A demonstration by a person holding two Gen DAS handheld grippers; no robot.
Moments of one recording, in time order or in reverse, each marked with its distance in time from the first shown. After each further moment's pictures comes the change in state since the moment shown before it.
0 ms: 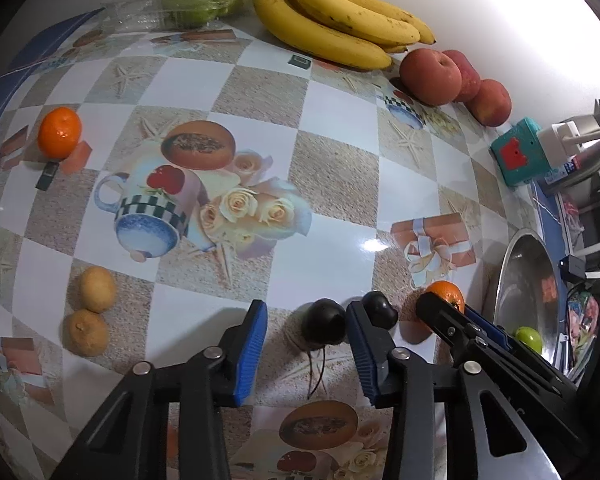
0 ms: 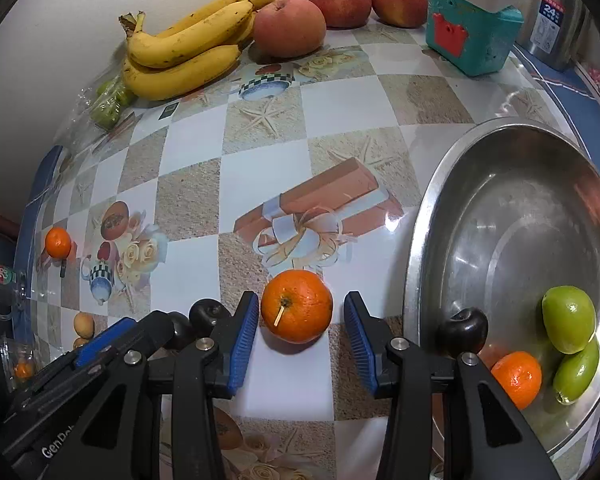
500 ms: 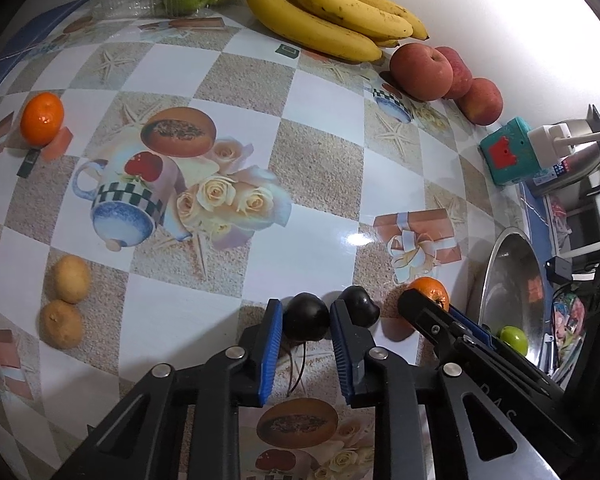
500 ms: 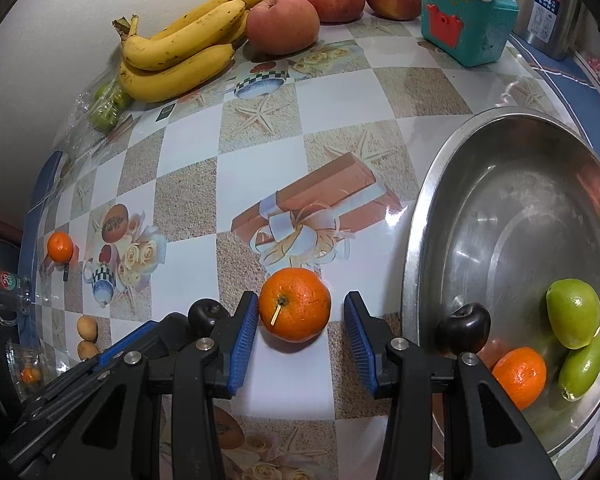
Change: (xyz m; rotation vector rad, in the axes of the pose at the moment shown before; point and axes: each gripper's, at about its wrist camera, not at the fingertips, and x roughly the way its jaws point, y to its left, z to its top) left arm 0.005 -0.003 0.000 -0.024 0.020 -0.060; right arm -0.001 -0.004 0.000 0.020 0.009 0.015
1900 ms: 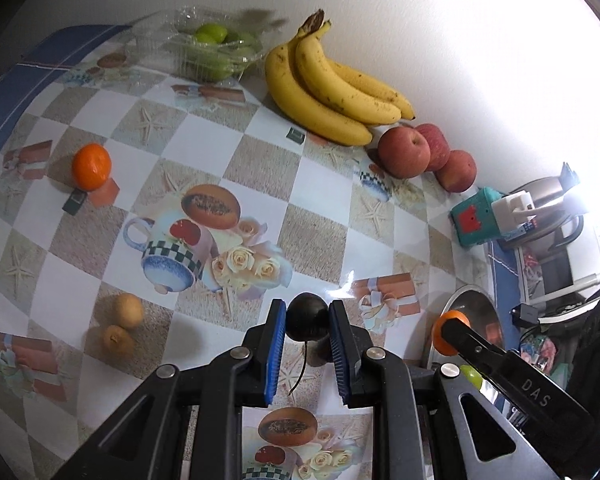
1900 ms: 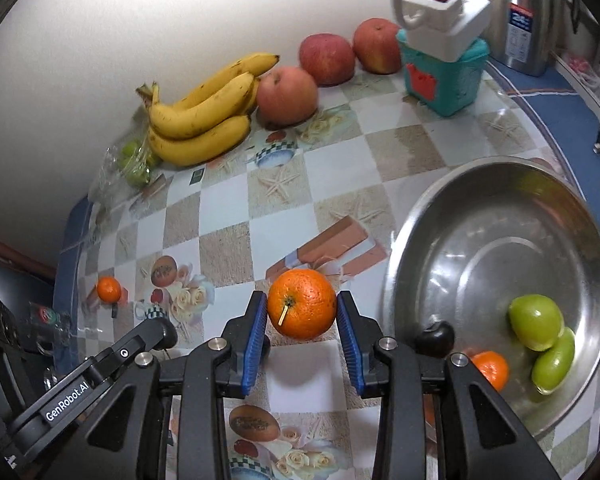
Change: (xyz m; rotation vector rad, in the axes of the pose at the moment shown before) left arm -0.066 0.012 0.013 -0.071 -0.168 -0.066; right arm -0.066 -0.011 0.017 0.091 -0.107 0.083
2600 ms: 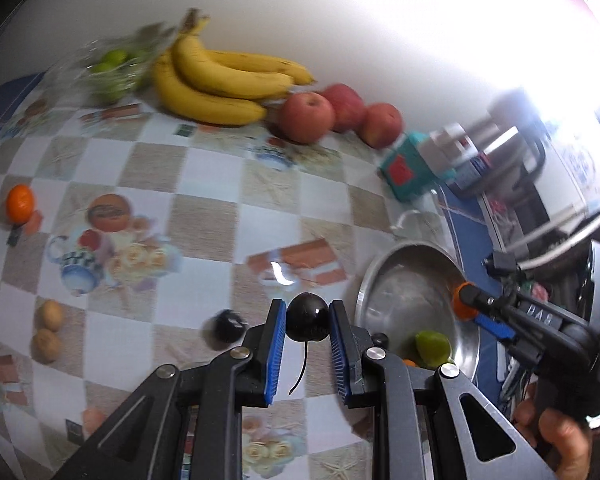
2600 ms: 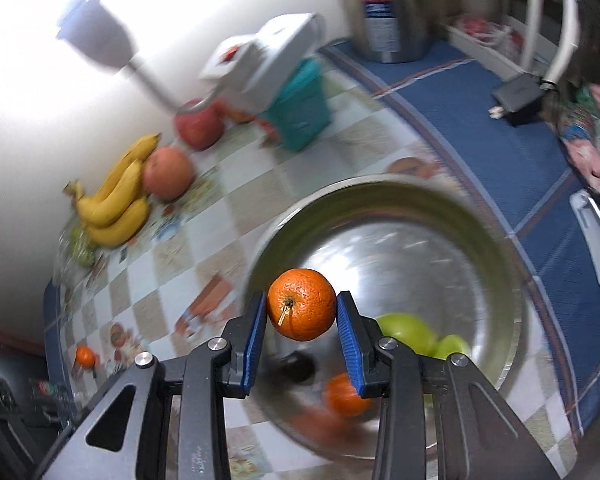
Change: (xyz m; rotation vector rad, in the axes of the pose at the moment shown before) left arm 0.014 -0.091 -0.037 0.220 0.029 -0.070; right arm -0.048 -0.113 0.013 0.256 -0.102 -0.127
